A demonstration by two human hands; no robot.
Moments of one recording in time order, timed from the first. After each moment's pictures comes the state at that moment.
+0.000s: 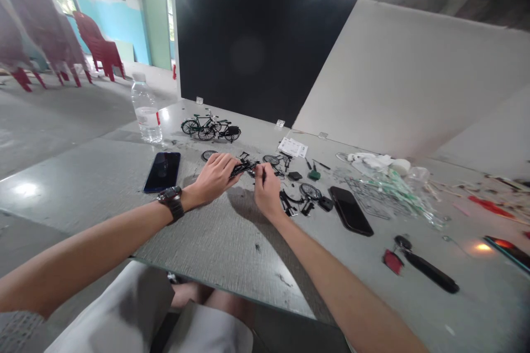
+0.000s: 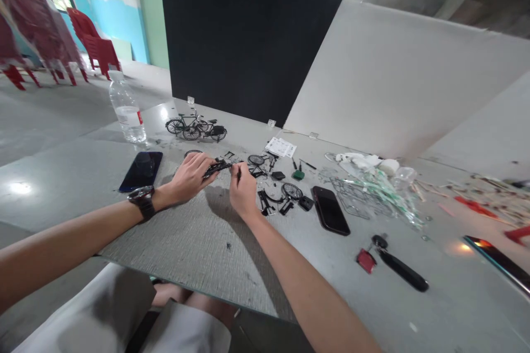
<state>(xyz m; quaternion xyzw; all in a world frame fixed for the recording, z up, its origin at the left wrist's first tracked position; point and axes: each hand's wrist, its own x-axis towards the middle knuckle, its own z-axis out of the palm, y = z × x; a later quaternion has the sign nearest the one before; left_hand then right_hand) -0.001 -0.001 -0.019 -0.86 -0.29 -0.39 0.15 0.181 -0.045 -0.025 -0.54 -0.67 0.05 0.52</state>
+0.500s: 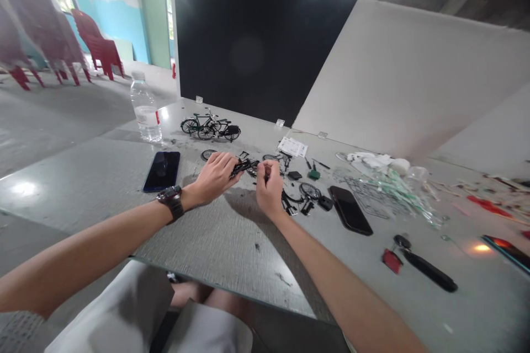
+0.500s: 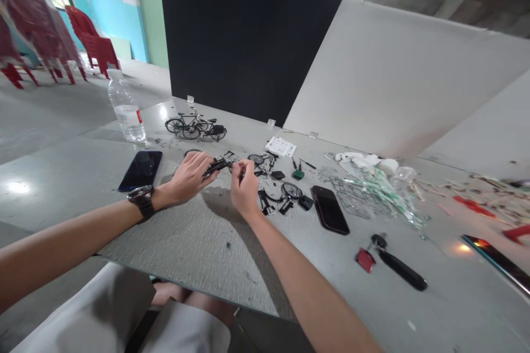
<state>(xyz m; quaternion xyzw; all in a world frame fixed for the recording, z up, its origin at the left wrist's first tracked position) -0.001 -0.002 -0.018 -0.86 -0.29 -0.40 0.14 0.182 -0.047 -0.023 -0.51 -0.66 0.03 0.55</state>
